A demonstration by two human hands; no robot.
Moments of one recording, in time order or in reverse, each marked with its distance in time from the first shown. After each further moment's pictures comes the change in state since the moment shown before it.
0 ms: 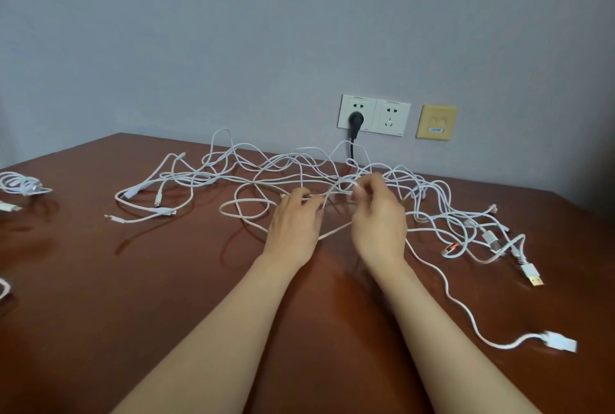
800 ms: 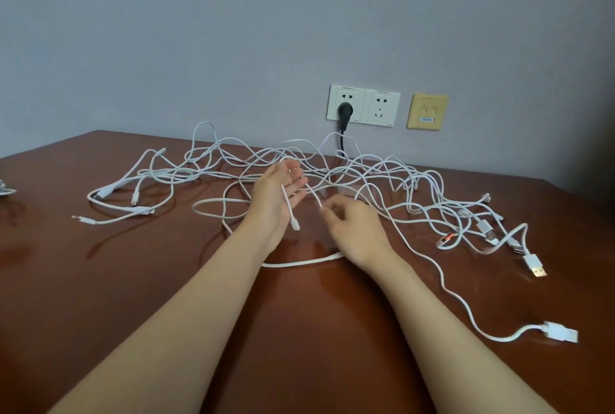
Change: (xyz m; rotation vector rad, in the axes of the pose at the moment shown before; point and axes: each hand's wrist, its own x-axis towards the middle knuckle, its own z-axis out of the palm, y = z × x) left_hand 0.027 0.014 -0.025 -1.509 0.039 -0.610; right_hand 0.000 0.024 0.014 -0.029 -0.445 0.124
